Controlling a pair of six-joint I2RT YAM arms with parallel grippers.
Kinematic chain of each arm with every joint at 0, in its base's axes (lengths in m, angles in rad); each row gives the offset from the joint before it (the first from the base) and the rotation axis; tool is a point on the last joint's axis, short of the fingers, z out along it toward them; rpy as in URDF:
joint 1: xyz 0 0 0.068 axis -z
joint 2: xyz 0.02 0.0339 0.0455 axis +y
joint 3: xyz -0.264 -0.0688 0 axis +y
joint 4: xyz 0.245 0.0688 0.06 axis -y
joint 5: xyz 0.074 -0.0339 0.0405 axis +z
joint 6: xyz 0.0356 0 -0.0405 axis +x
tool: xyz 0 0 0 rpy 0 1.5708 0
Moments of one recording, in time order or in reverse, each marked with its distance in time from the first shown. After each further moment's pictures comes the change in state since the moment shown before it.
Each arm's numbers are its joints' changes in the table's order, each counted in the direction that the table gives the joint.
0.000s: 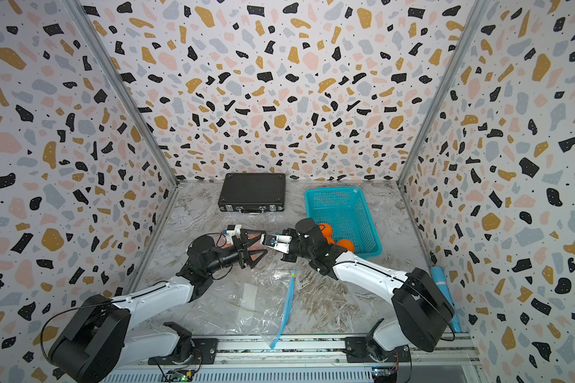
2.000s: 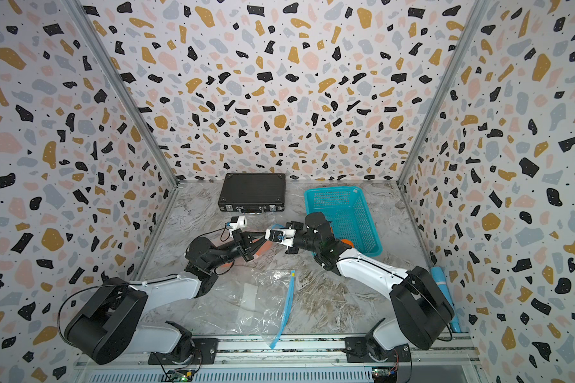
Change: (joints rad) left arm 0.016 0.147 -0.005 0.422 -0.091 -0.122; right arm 0.103 0.013 0.020 0.189 0.170 -0.066
